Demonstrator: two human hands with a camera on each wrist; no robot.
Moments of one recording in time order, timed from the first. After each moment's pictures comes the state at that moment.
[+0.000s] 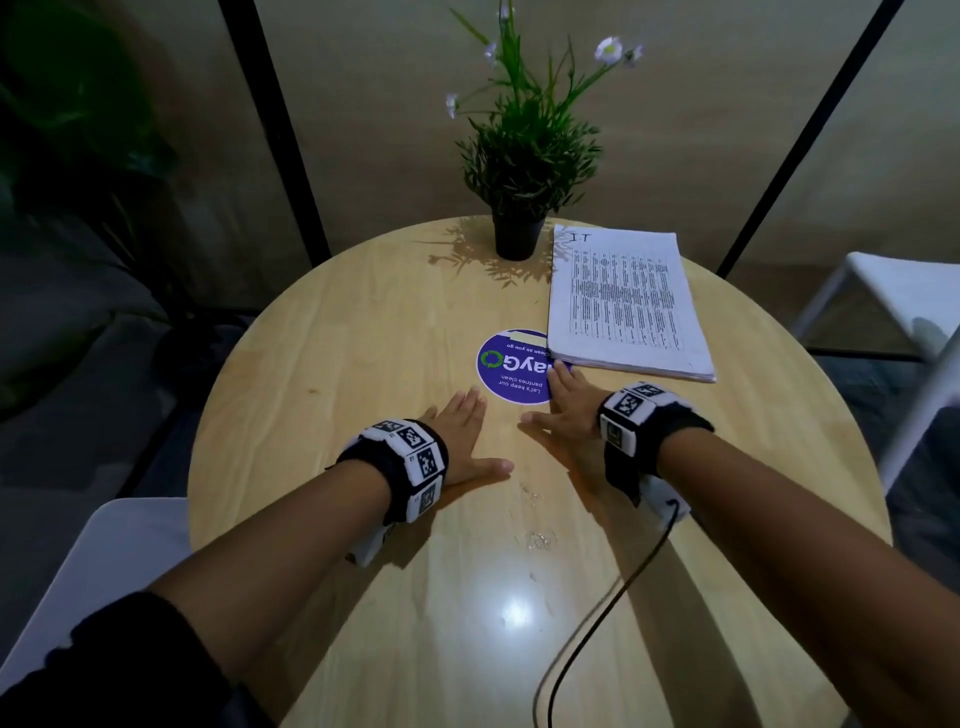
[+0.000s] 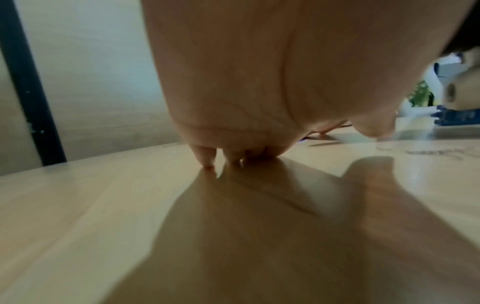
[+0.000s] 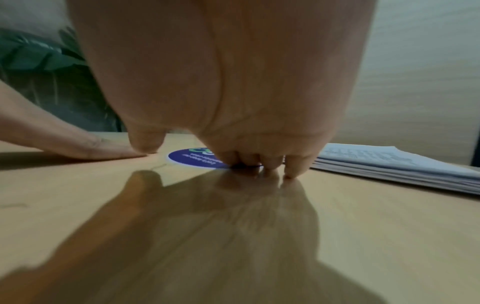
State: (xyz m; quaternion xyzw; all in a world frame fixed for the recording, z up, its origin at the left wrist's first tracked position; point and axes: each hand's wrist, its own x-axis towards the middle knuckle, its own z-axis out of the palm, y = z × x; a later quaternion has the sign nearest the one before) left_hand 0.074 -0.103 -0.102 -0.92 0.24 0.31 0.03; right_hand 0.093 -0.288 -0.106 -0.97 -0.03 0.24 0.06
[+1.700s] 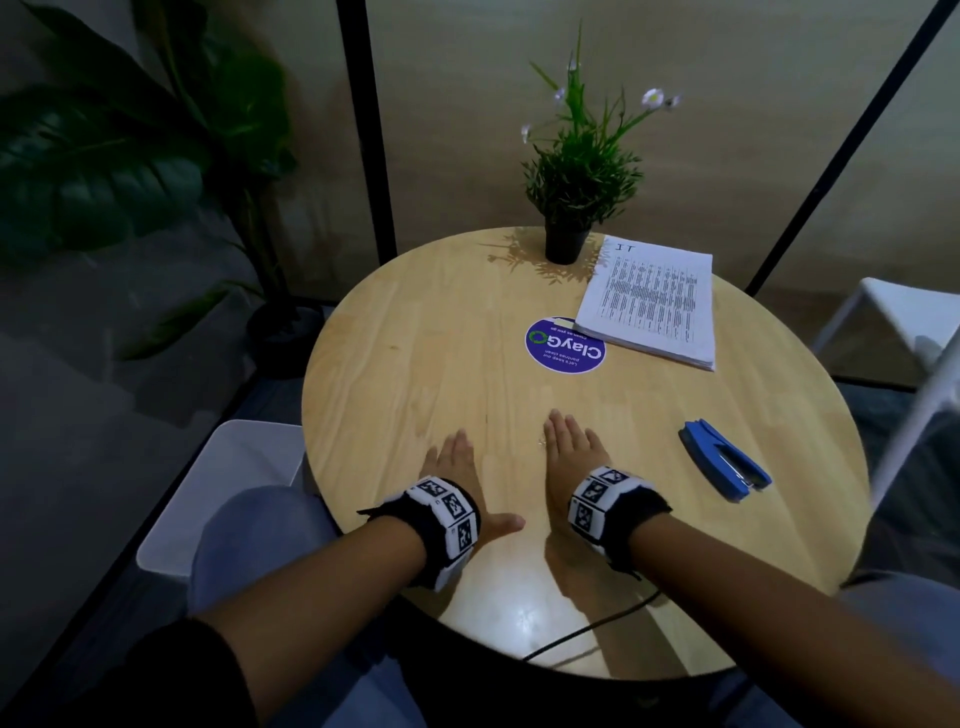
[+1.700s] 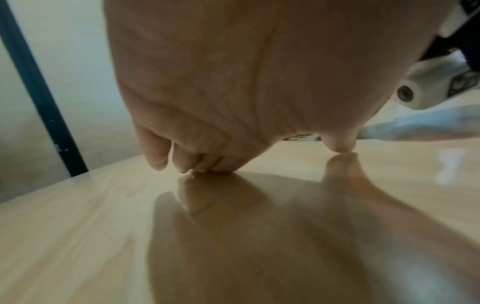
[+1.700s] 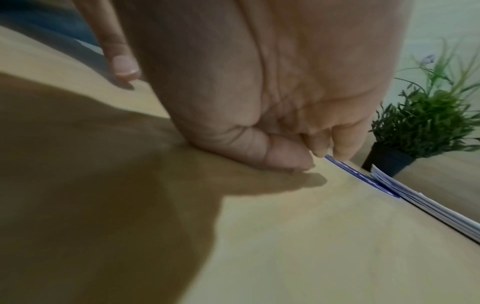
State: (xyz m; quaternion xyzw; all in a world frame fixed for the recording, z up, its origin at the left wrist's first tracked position) left_hand -0.082 -0.060 -0.102 -0.96 0.06 0.27 0.02; right_hand -0.056 -0.208 -0.107 -0.95 -0.07 0.26 -0.17
